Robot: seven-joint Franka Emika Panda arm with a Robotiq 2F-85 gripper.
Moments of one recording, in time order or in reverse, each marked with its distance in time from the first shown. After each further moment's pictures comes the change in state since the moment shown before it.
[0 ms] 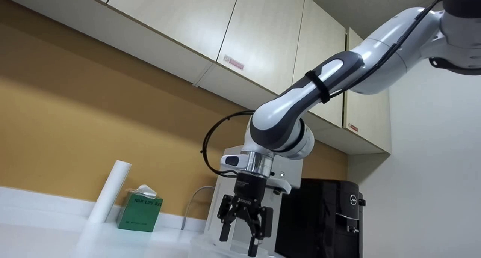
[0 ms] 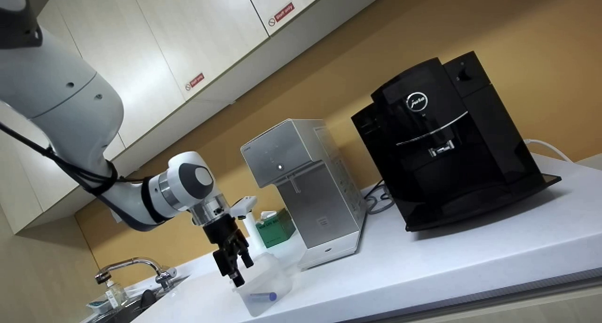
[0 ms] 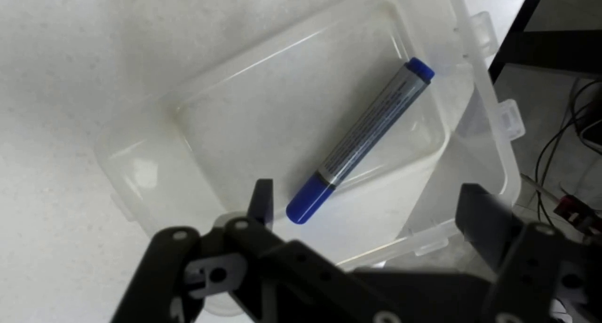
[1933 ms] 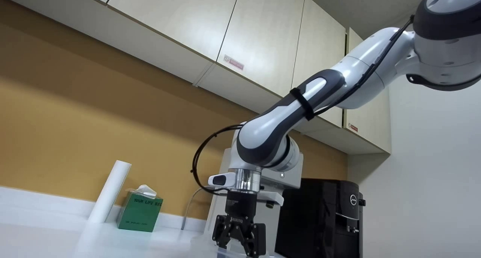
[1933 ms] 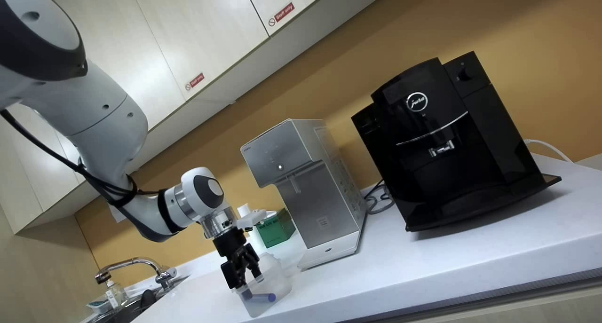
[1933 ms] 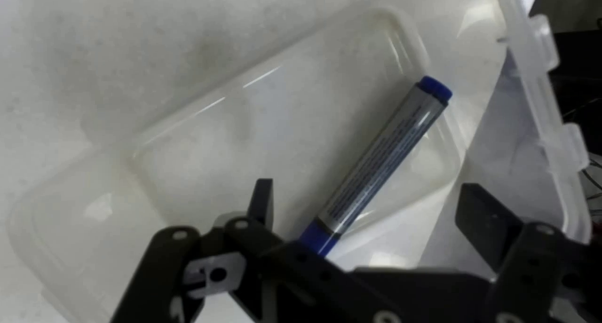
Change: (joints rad) arm 0.002 0.141 0.009 0.106 -0.091 -0.095 0.122
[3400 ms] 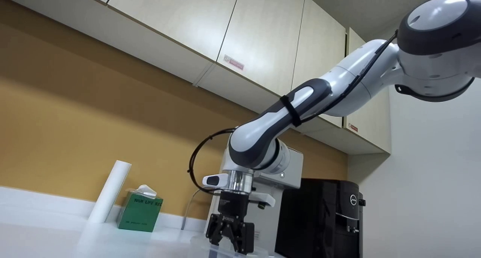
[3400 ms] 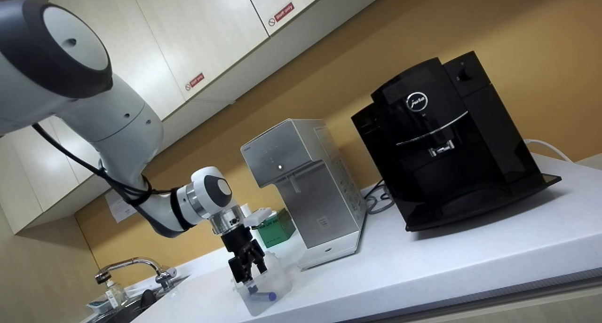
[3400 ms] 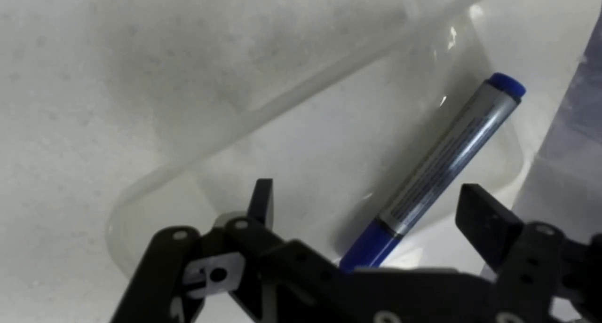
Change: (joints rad) arm -0.020 0.090 0.010 0.118 0.005 -0.006 0.011
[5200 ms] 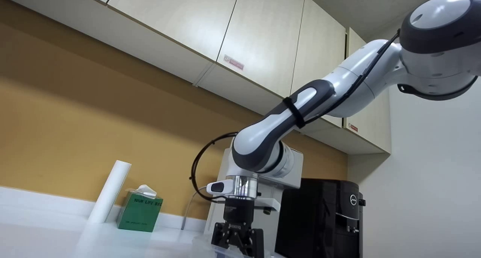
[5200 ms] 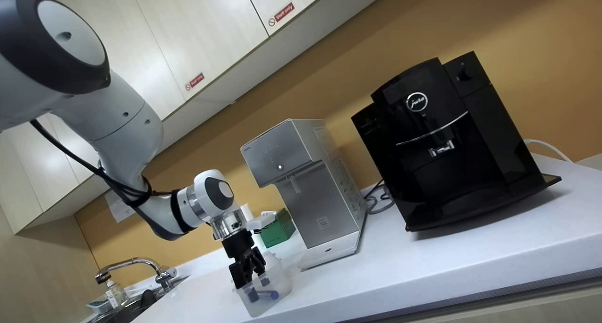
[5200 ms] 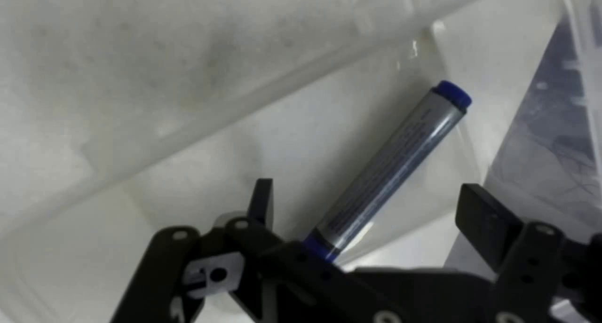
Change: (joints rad) arm -0.011 -0.016 0.003 -0.045 0.012 -0.045 -0.050
